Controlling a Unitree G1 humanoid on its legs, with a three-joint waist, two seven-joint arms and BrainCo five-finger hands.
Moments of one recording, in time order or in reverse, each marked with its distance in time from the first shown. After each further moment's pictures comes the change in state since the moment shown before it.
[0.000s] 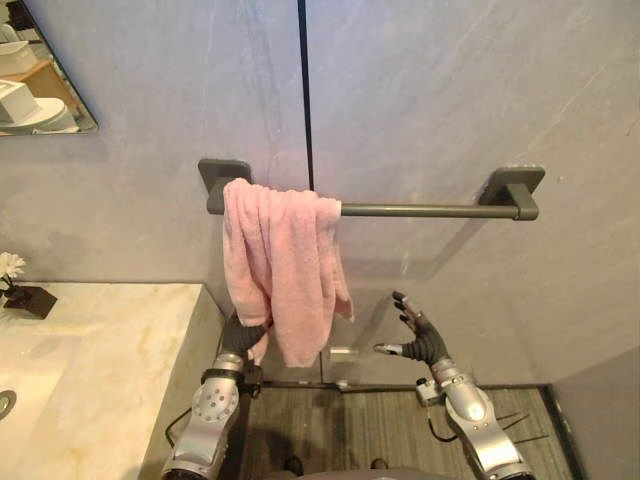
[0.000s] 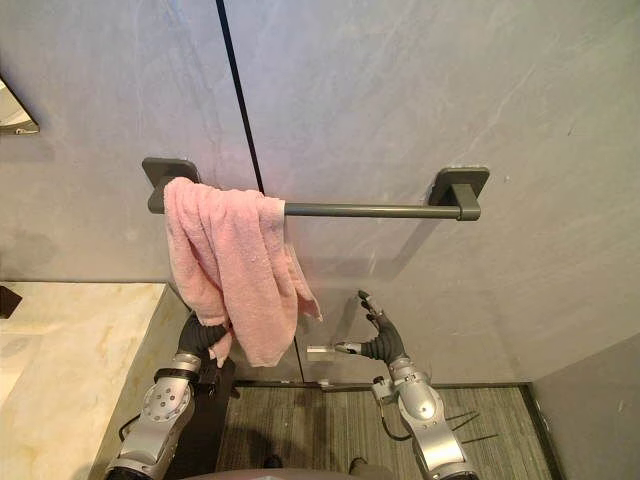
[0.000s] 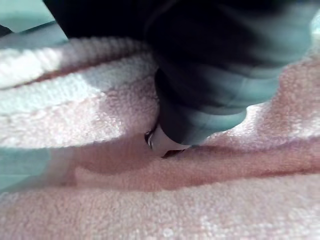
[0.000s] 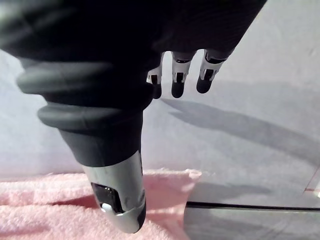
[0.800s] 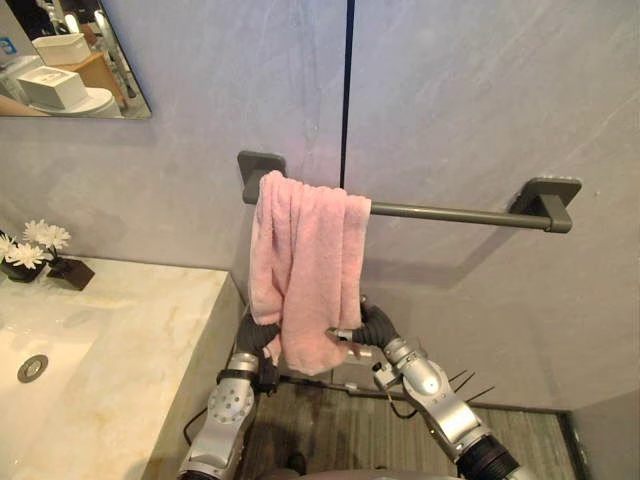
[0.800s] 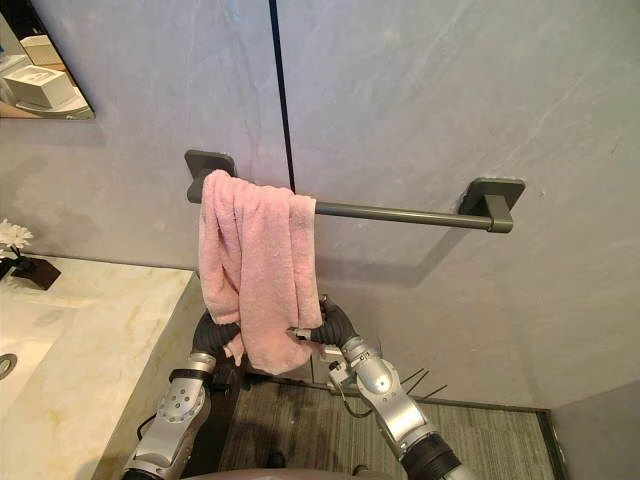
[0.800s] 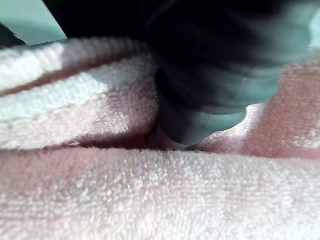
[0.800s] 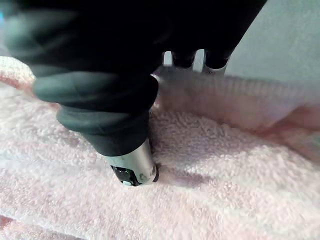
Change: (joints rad) left arm 0.016 -0.058 -0.046 -0.007 -0.002 -0.025 0.020; right arm -0.172 0.030 0.221 0.052 0.058 0.000 0.001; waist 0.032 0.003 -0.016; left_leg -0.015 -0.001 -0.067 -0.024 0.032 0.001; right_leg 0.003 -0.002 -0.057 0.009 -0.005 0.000
